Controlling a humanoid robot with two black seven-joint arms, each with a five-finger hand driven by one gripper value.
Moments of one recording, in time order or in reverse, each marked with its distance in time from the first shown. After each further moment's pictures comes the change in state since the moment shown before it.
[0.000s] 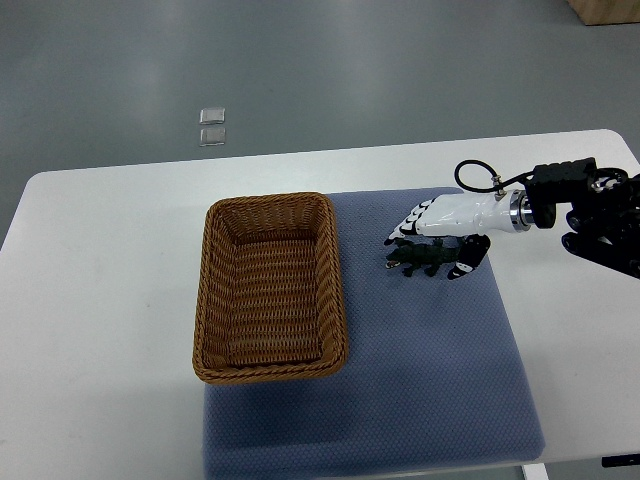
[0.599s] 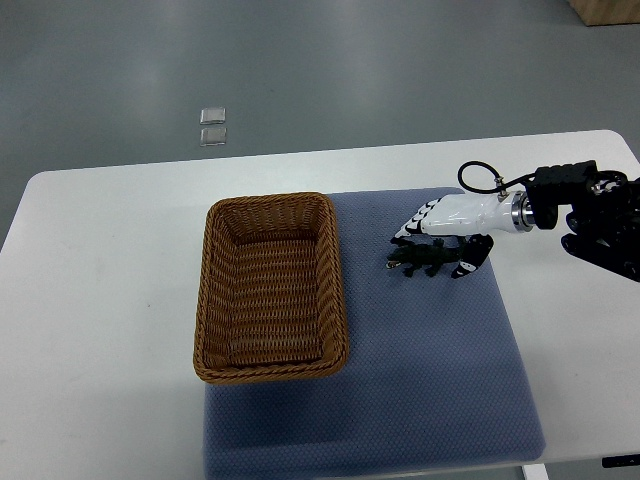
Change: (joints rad) left arm 0.000 0.000 0.000 0.000 0.000 0.000 0.000; right arm -0.021 0.040 0.000 -0.066 0.000 -0.003 0.000
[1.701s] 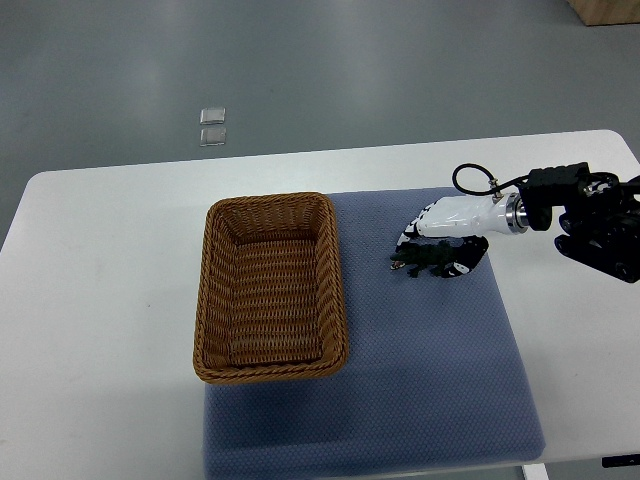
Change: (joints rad) left arm 0.000 0.000 0.000 0.000 0.000 0.000 0.000; right arm -0.003 0.021 -0.004 -0.033 0.002 0.013 0.000
